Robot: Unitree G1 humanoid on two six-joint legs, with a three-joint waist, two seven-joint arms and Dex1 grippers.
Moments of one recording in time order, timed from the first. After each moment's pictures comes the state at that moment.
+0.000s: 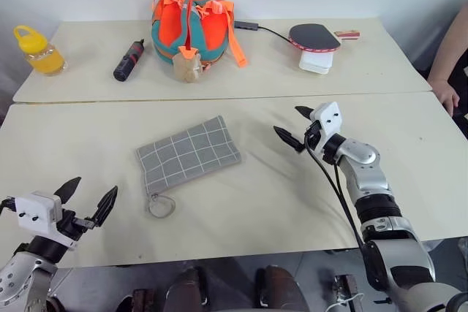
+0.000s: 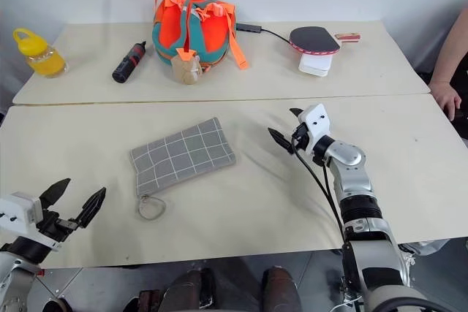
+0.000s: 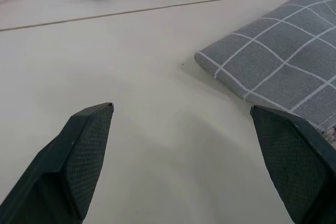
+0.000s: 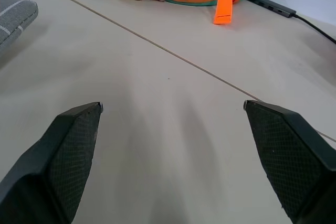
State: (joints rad) left arm 0.36 0.42 0.58 -0.32 -0.47 0.12 -0.53; right arm -0.70 -0.38 -0.04 0.67 0.16 -0.20 0.76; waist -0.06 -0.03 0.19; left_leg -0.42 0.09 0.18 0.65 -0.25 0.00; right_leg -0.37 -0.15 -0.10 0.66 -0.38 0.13
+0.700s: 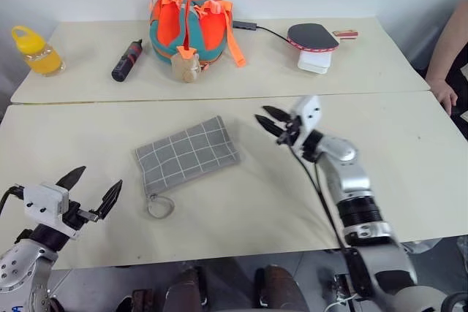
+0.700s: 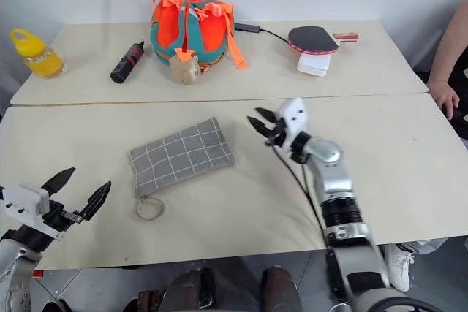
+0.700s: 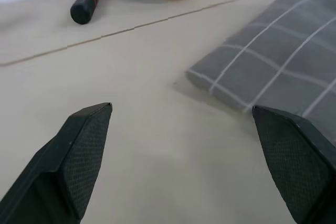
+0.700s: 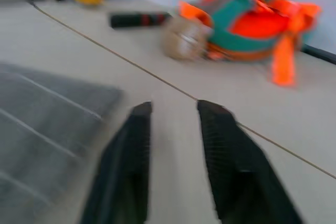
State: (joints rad) left arm 0.25 0.49 0.53 -0.18 -0.37 -0.04 -0.58; right arm -0.66 -0.16 0.05 0.38 0.21 -0.05 0.75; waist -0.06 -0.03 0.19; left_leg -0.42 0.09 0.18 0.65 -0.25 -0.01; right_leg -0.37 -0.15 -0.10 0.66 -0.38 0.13
